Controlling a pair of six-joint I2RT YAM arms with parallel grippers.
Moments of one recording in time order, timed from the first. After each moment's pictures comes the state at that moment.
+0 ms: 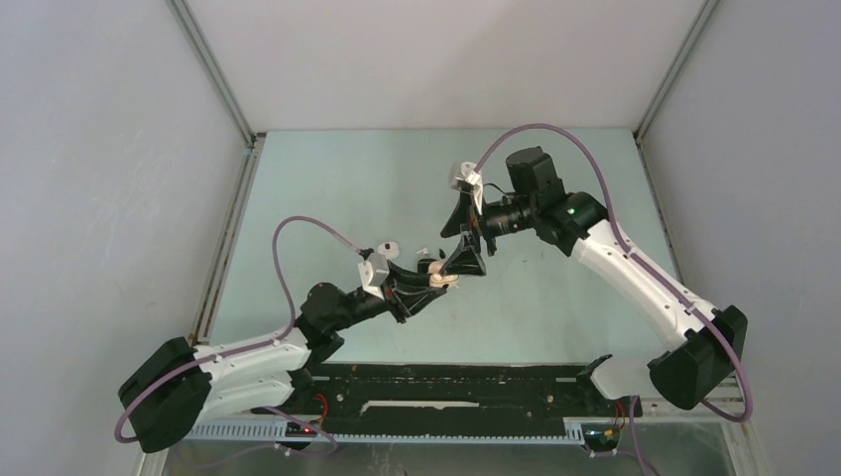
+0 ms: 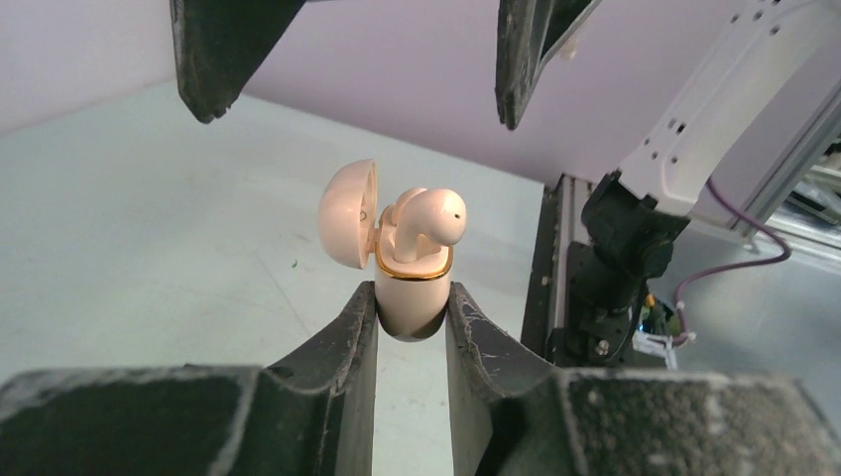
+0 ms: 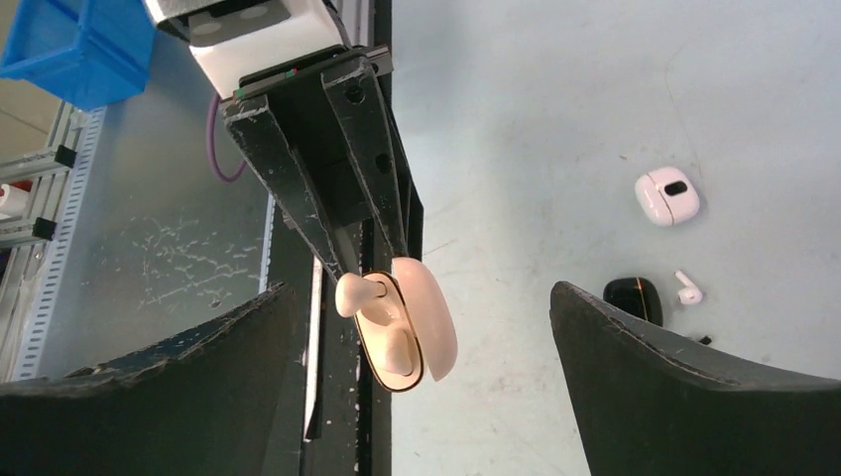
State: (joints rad) left arm -0.86 0.99 0.24 1.03 0.38 -0.28; right arm 0.61 1.36 1.33 -0.56 -0.97 -0.23
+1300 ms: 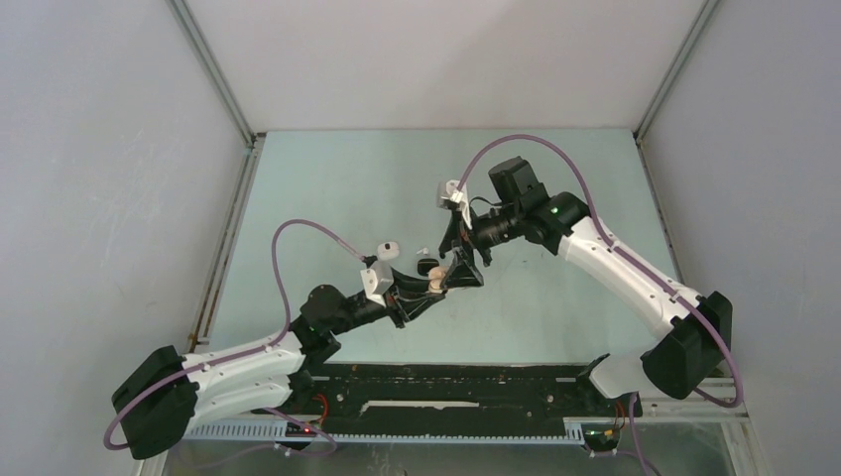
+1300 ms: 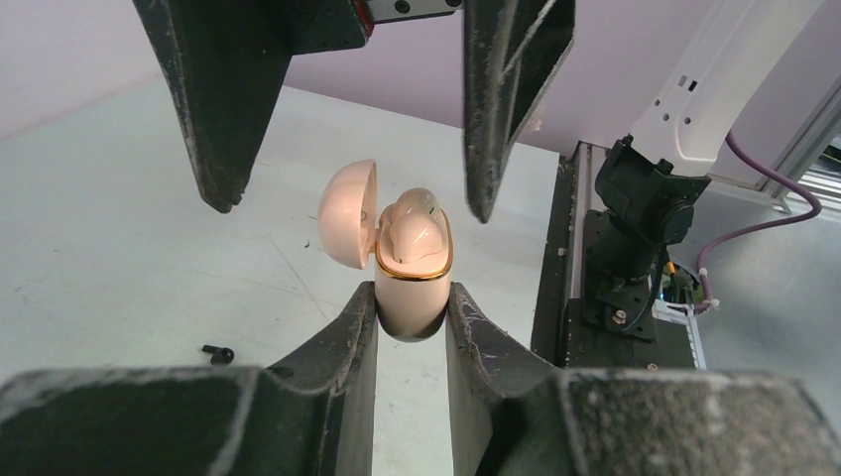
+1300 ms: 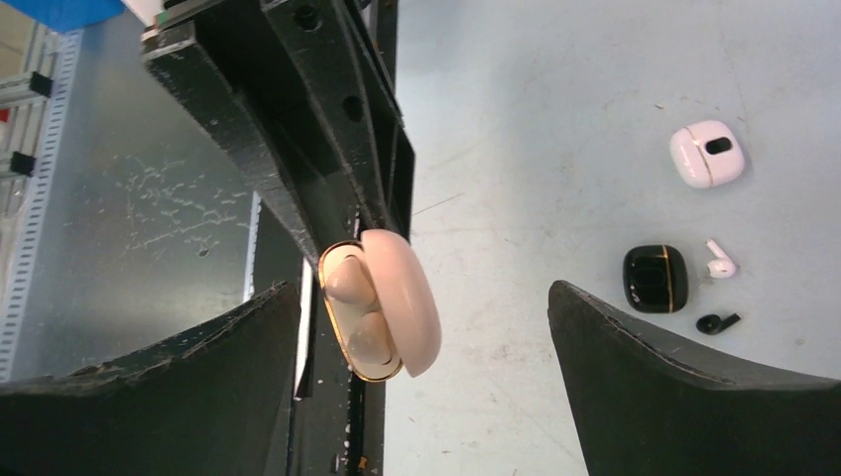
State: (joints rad) left arm -0.90 0.92 0.24 0.86 0.34 -0.17; right arm 0.65 1.42 1.32 -0.67 -0.91 -0.35
